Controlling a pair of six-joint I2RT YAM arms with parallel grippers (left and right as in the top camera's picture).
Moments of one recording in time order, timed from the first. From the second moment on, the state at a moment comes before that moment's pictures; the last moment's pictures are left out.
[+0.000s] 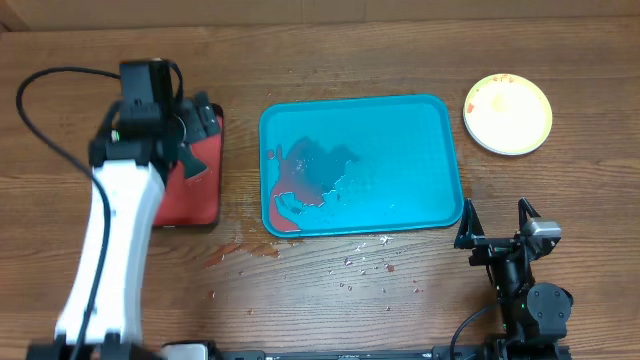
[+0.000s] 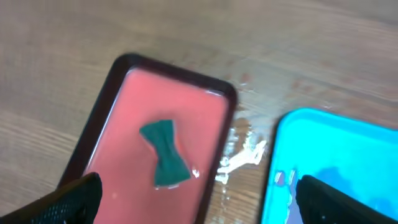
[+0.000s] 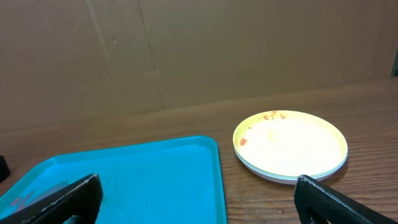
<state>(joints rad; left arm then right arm) 0.00 1.44 1.30 -0.72 -0.15 -0.28 0.00 0.01 0.02 -0.03 -0.06 0.18</state>
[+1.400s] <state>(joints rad) -0.01 0.03 0.01 -0.06 -0.15 -0.16 0.01 0.01 0.02 -0.03 -0.06 0.18</state>
